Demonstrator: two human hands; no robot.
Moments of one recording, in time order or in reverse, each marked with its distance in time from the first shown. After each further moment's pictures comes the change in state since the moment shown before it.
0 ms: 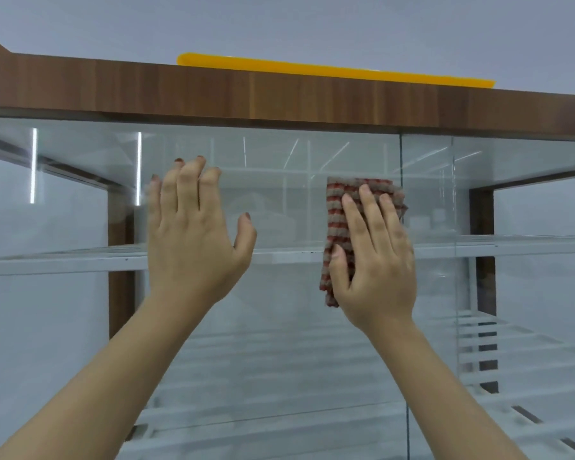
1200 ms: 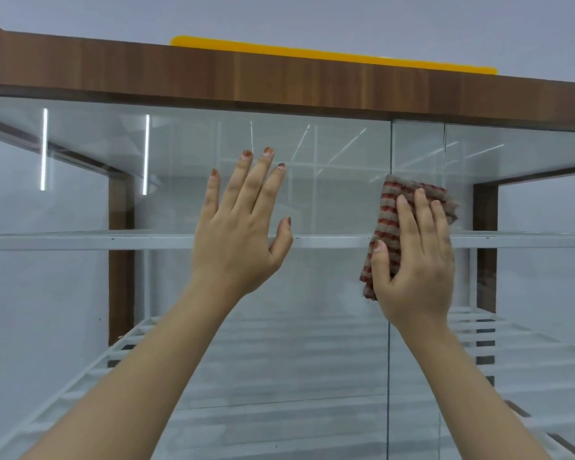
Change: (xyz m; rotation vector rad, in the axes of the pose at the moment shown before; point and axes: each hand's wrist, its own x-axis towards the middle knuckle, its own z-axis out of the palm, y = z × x) left_hand -0.011 0.042 0.031 -0.003 -0.054 0.219; right_hand -0.017 0.059 -0.014 0.009 0.064 0.078
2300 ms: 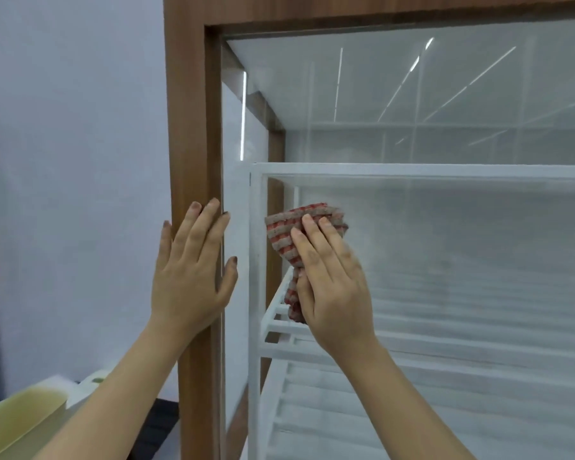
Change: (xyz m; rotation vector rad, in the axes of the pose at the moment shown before) left_hand -0.227 -0.262 -0.124 0.187 -0.173 -0.228; right_hand -0.135 -0.346 0.059 0.389 -0.170 -0.278
